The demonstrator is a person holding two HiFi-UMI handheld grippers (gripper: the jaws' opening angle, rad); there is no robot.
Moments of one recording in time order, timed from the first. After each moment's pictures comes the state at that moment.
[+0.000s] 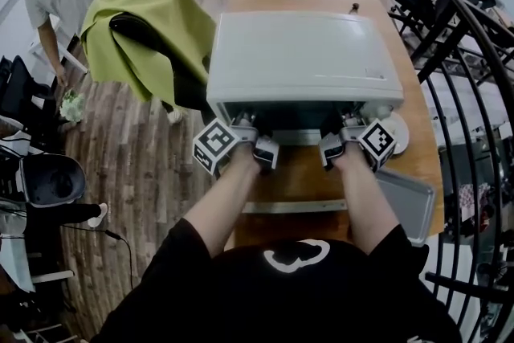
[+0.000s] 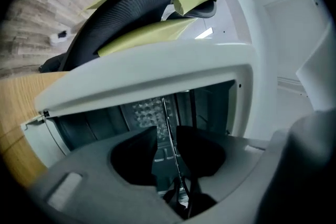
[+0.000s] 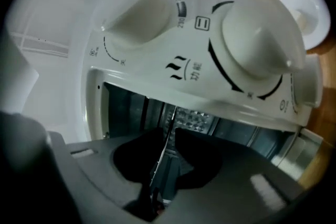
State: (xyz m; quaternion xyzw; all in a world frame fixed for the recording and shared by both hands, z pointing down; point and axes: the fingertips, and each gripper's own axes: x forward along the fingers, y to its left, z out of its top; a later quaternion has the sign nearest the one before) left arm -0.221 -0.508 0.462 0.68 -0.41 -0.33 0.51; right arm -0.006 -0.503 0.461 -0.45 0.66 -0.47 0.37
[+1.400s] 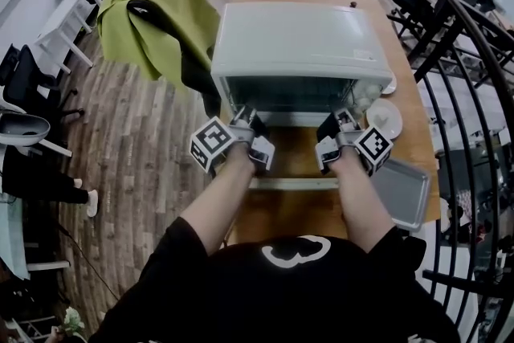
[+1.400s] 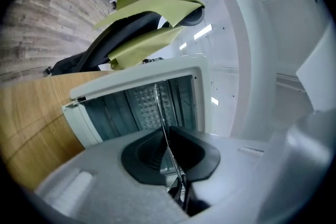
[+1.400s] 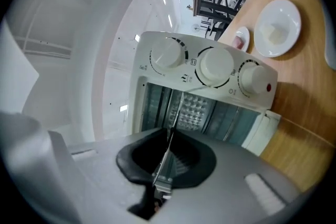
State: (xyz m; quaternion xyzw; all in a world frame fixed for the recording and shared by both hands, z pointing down) left arm -0.218 -0.434 0.449 0.68 -0.41 -0.31 0.52; right arm -0.007 -0.429 0.449 -0.44 0.67 -0.48 0.37
